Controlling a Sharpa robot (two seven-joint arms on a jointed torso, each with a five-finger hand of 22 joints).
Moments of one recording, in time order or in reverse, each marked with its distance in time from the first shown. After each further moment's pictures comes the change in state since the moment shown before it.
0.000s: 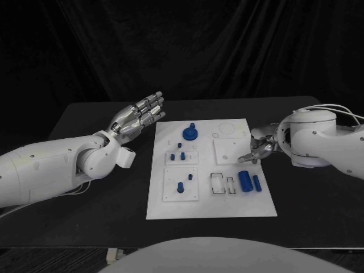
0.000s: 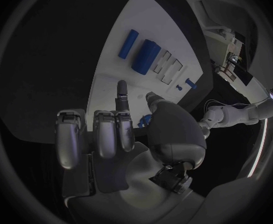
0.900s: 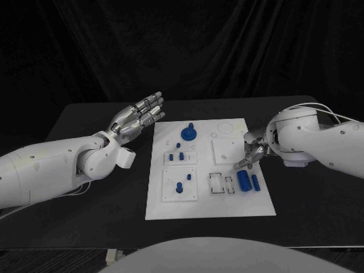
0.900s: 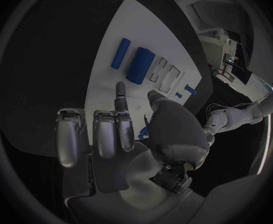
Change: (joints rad) left arm -0.001 0.011 0.000 -0.006 0.000 -0.001 0.000; left_hand 0.008 0.008 0.003 0.003 0.005 0.004 0.004 0.000 0.000 -0.003 0.004 0.002 0.001 0.000 0.000 0.000 0.001 0.000 -0.004 0.004 0.000 0.001; right arm -0.010 0.075 0.000 -0.063 0.080 0.109 -0.042; right_hand 0.011 -0.041 -0.013 0.007 0.035 -0.036 0.014 -0.029 0.029 0.000 0.007 0.000 0.000 0.001 0.010 0.000 0.000 0.000 0.002 0.009 -0.027 0.001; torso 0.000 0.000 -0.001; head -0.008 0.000
